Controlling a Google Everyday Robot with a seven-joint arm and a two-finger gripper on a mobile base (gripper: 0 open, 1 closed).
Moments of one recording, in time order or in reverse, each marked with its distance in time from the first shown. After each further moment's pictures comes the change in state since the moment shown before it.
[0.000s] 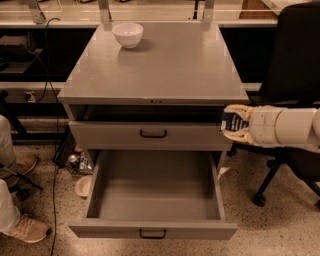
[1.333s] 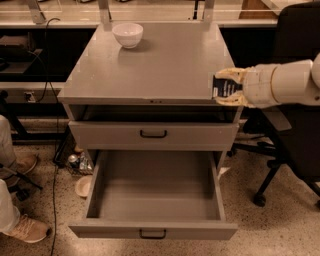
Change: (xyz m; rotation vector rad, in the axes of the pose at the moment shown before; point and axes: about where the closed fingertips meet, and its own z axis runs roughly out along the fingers) arm -0.034 -0.090 -0.001 0.012 -0.077 -0.095
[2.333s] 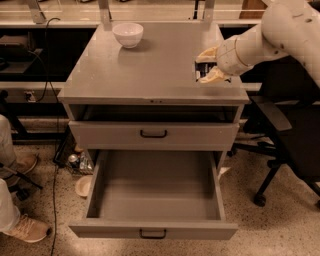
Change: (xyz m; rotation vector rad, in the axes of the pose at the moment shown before) arm 0.014 -0.062 0.084 -0.179 0.065 -0.003
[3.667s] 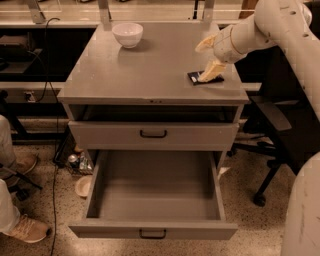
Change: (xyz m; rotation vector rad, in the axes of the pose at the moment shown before) arm 0.031 -0.052 0.031 0.034 -0.016 0.090
